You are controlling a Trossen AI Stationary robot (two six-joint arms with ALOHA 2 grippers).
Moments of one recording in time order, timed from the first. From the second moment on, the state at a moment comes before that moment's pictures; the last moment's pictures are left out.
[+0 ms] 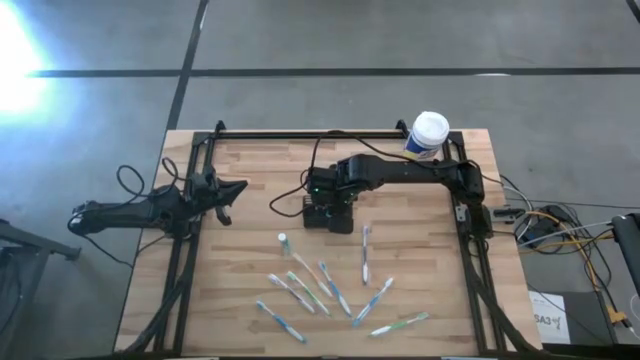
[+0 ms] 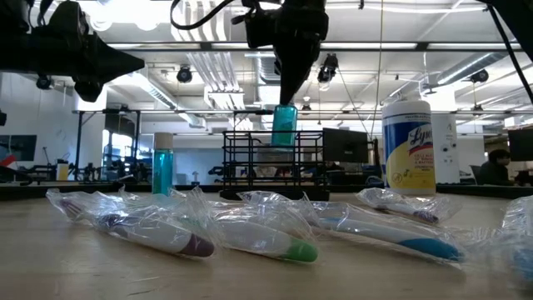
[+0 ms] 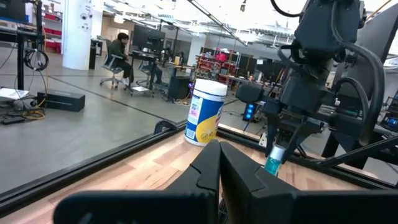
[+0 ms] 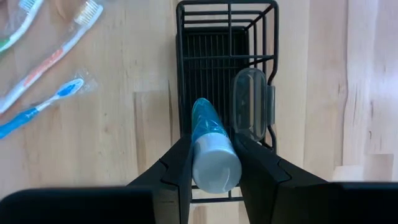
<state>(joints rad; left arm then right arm) 0.01 0.15 0.09 0.13 -0.41 -0.18 -0.06 2.03 1.94 -1.22 0.03 -0.02</state>
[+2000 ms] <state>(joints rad) 0.01 0.15 0.09 0.12 -0.41 -0.18 -0.07 2.15 1.88 -1.06 0.02 -0.02</state>
